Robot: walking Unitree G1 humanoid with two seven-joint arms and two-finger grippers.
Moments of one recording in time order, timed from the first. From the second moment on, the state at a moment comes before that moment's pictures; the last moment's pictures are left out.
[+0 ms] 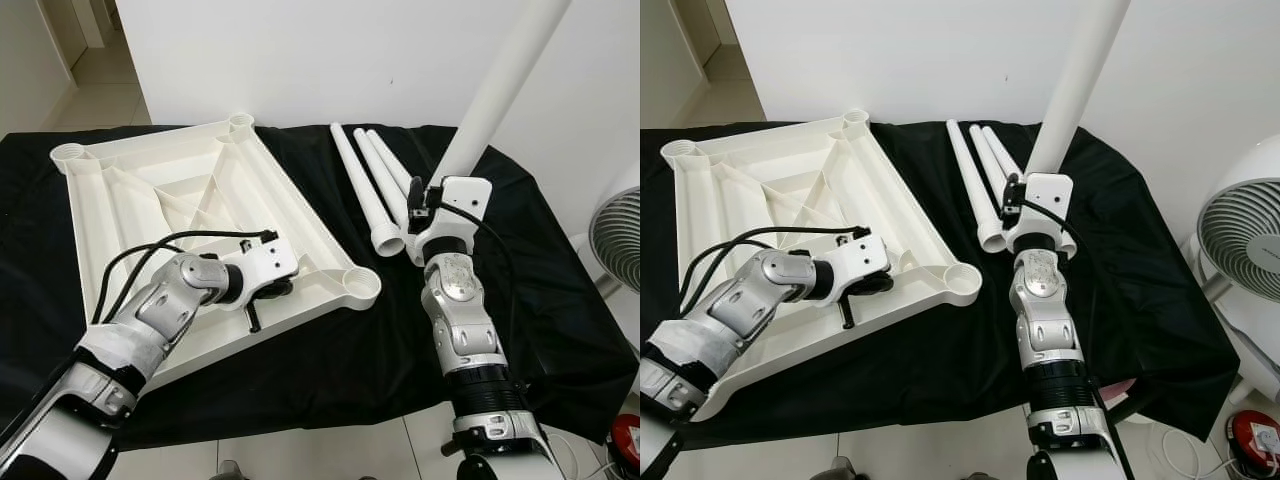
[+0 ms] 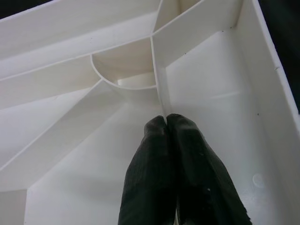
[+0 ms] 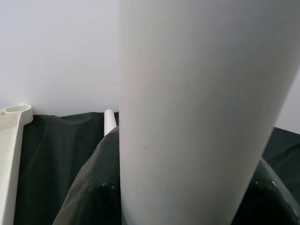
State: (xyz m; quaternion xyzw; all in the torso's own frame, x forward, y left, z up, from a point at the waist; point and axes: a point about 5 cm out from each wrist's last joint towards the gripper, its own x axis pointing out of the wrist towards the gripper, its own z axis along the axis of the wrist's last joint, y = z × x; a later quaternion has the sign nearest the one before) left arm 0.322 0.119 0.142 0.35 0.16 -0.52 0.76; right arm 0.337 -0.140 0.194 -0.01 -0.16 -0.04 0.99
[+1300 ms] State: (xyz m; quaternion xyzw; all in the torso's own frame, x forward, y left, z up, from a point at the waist) left arm 0.323 0.114 0.189 0.14 0.05 -0.55 0.82; right arm 0.333 -0.114 0.180 -0.03 -0.12 0.07 0.99
